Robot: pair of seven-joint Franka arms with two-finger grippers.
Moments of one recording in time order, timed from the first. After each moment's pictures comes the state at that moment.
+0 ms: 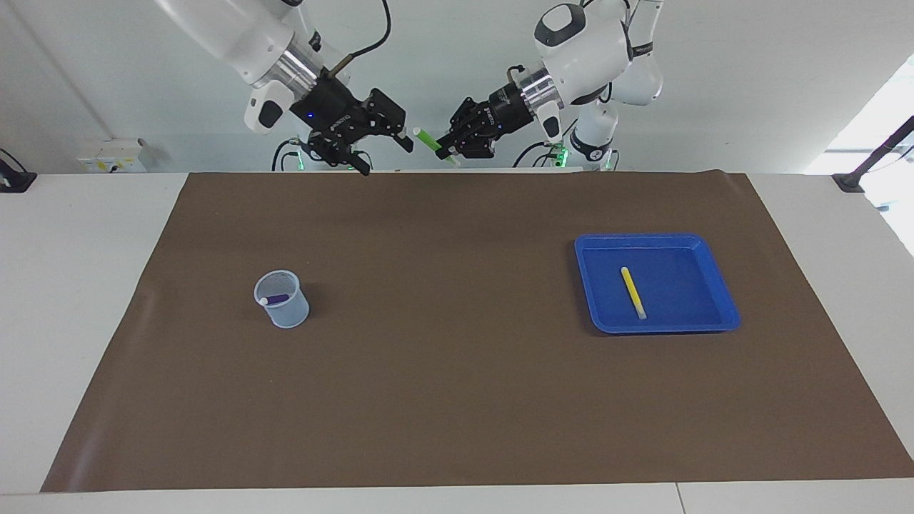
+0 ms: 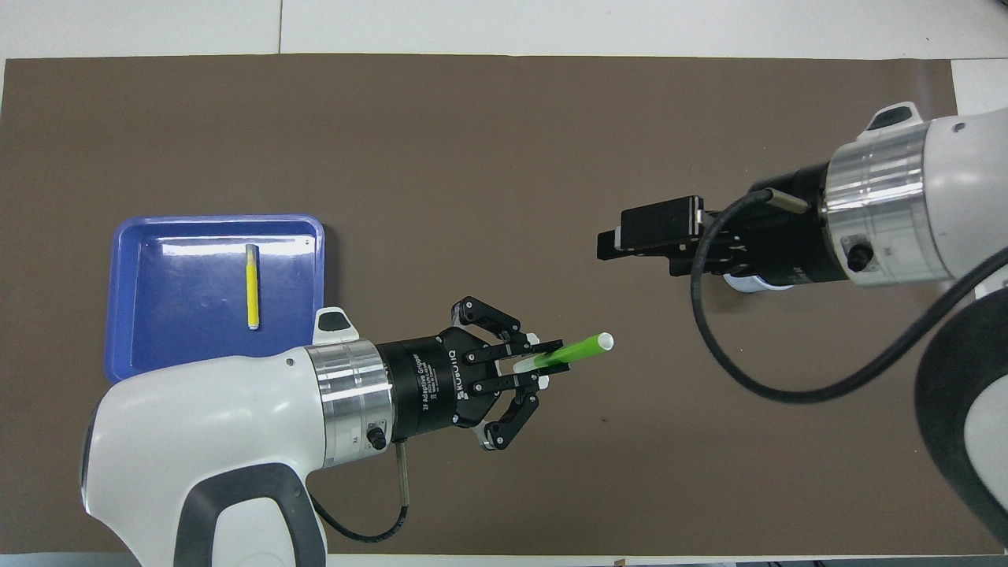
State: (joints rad) left arm -0.61 -0.26 -0.13 -2.18 -1.20 2.45 -1.74; right arm 0.23 -0.06 0.03 -1.67 0.63 1.76 0.26
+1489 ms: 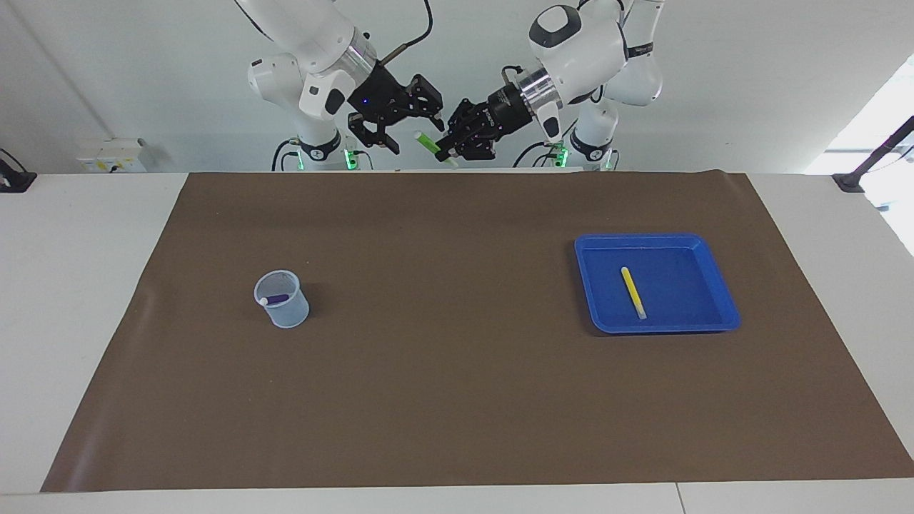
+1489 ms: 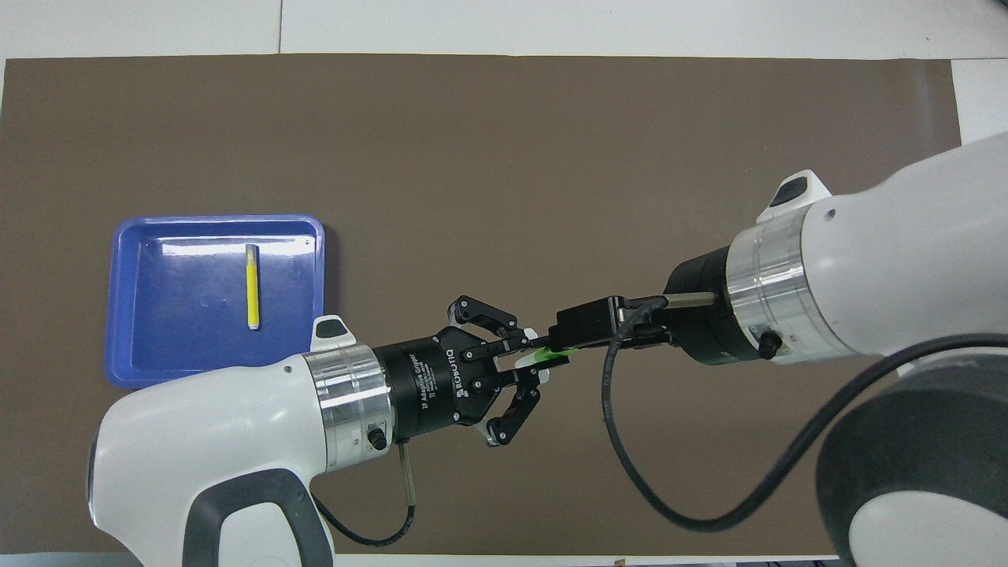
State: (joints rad) left arm -0.62 -0.26 -0.13 -2.20 -1.25 2.51 -1.75; right arm 0.31 -0.10 0.04 -1.71 0.56 1.66 0.28
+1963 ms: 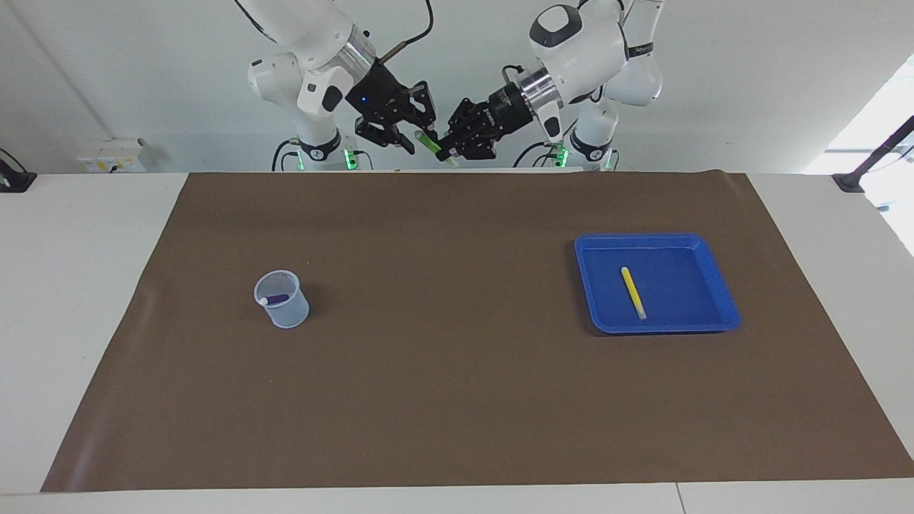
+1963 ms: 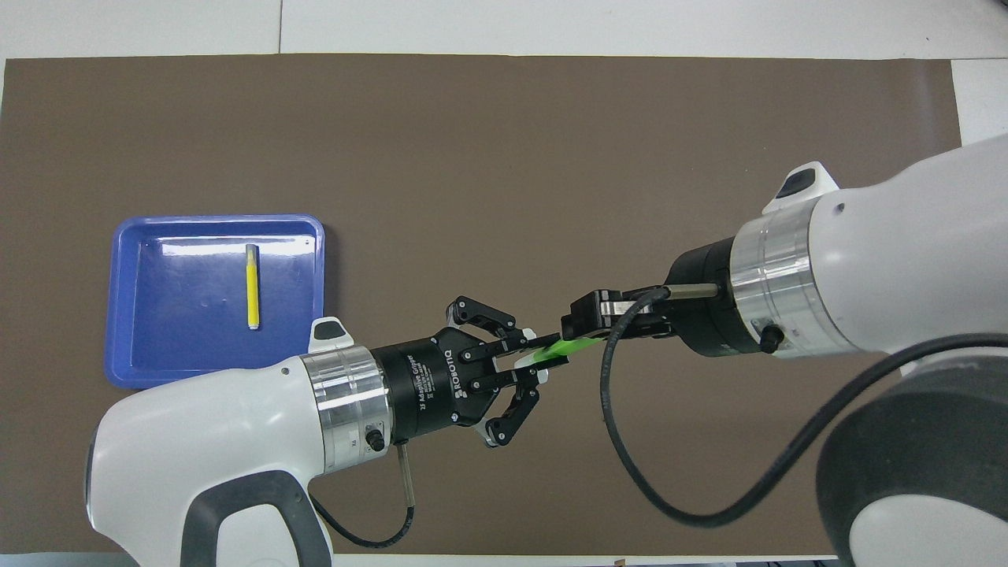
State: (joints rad) left arm -0.62 -0.27 -0.13 -2.20 -1.26 2.52 -1.75; right arm 0.31 -0.10 0.04 -1.71 0.56 1.70 0.28
